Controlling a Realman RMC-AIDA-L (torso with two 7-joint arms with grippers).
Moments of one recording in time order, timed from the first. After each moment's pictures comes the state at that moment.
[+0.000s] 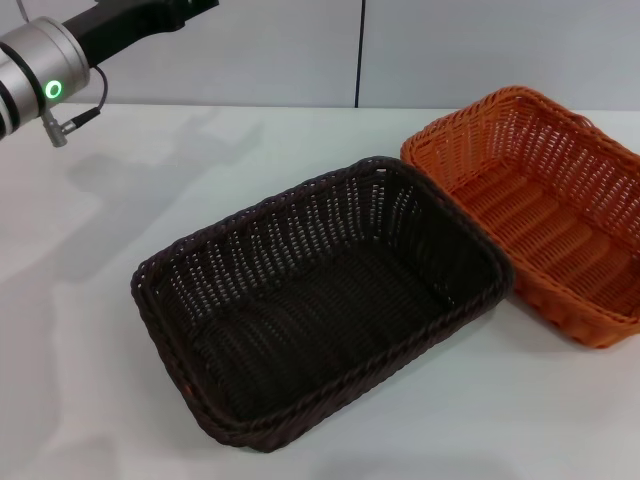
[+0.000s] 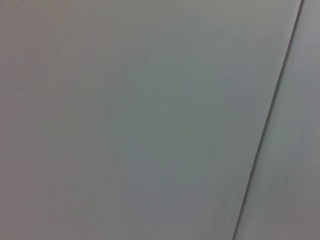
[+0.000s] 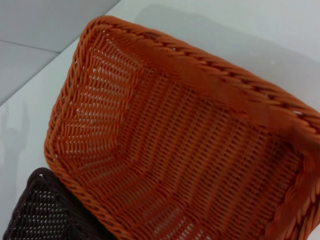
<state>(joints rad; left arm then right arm) -0.73 -2.05 -2.36 -0.61 1.49 -0.86 1.66 0.80 1.70 -0.41 -0.78 -2.72 -1.85 2.95</state>
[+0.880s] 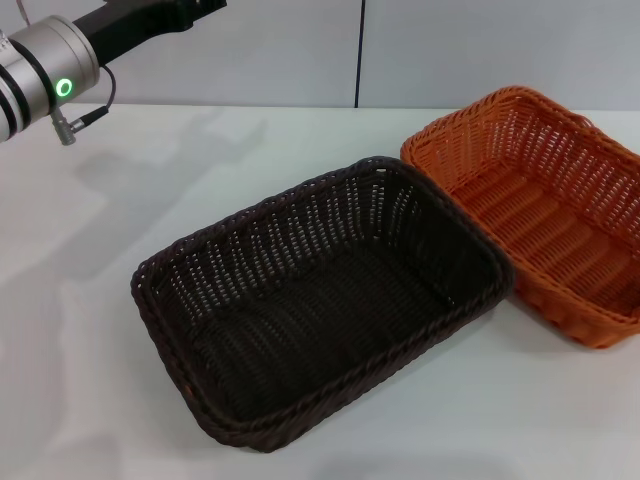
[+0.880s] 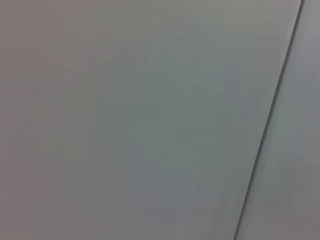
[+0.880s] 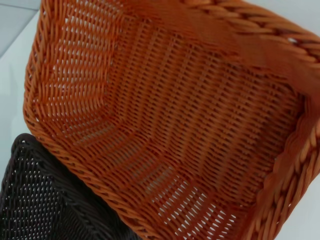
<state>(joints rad) -0.75 -2.05 -2.35 -0.60 1.49 -0.84 1.67 0.78 1.70 -0.41 -0.64 -2.72 -1.84 2.95</state>
